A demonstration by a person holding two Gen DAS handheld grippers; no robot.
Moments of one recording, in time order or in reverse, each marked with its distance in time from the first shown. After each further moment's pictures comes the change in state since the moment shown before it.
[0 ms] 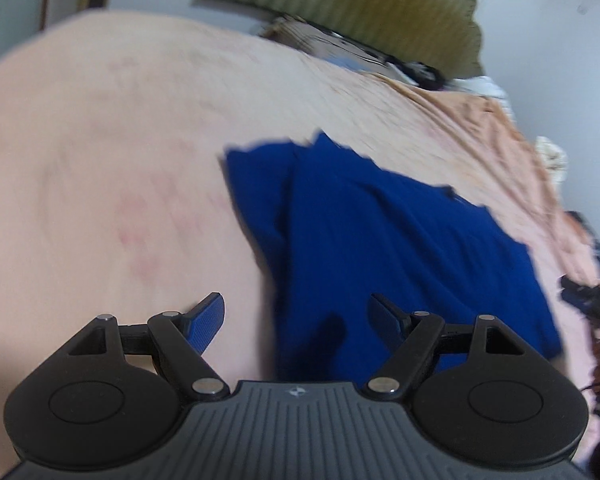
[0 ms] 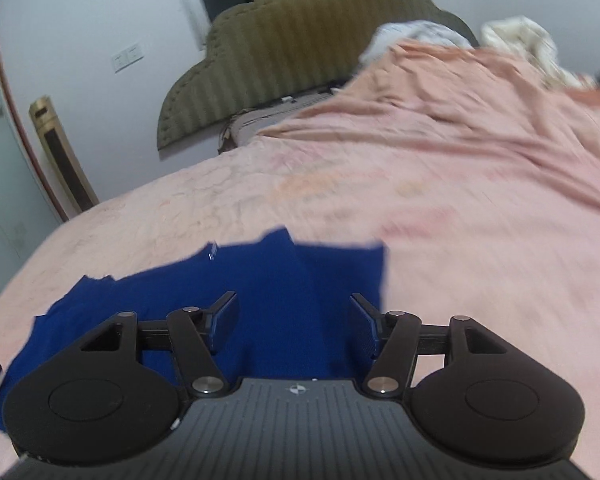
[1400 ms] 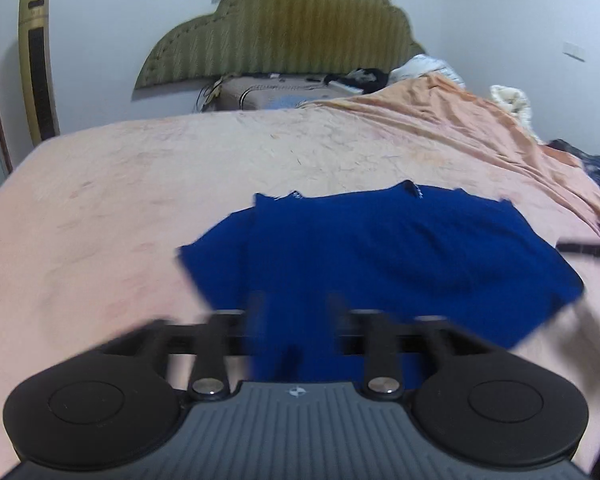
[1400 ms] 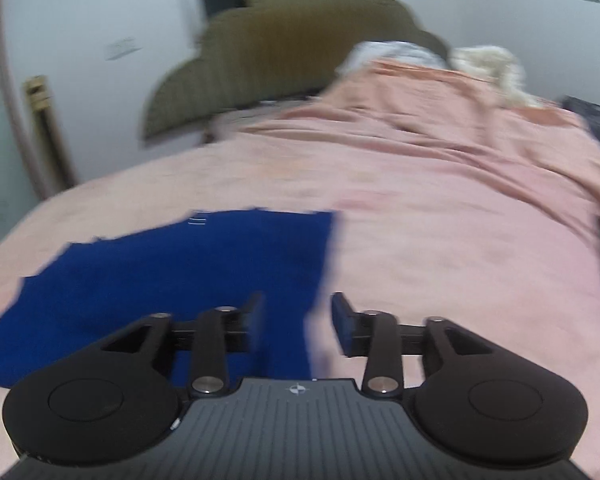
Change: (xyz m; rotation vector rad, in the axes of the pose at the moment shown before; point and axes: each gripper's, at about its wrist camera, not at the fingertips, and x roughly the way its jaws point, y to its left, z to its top) left arm -0.004 -0.077 0.010 0.370 -0.138 0.107; right arm -0.058 0.027 -0.042 -0.119 -0.015 -0.065
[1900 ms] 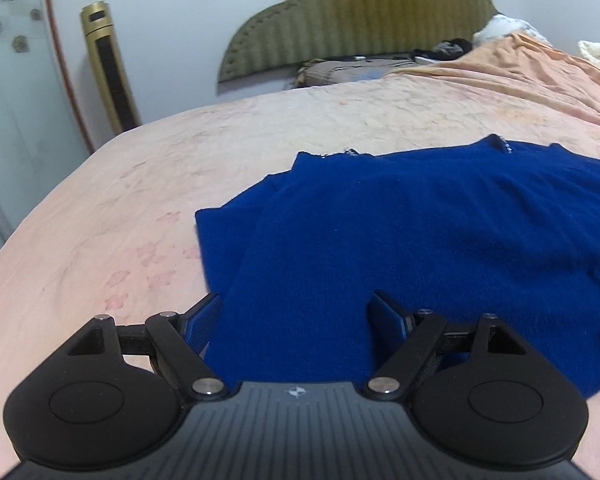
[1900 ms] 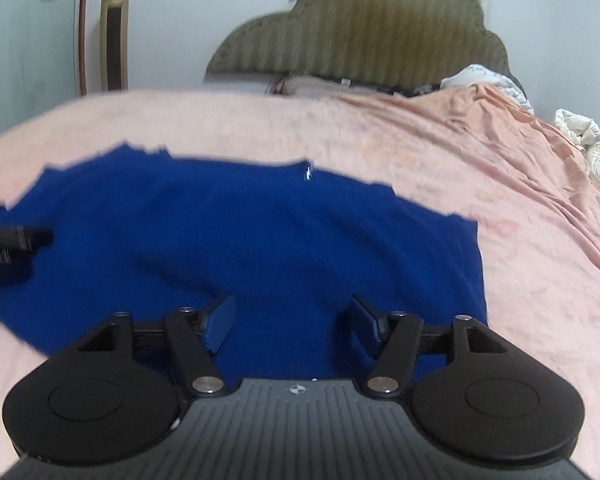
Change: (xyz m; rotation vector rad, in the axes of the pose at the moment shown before) left arm 0.059 -0.054 -0.039 0.011 0.008 0.372; right arm 0.054 0.116 -0.031 -0.313 0.055 -0.012
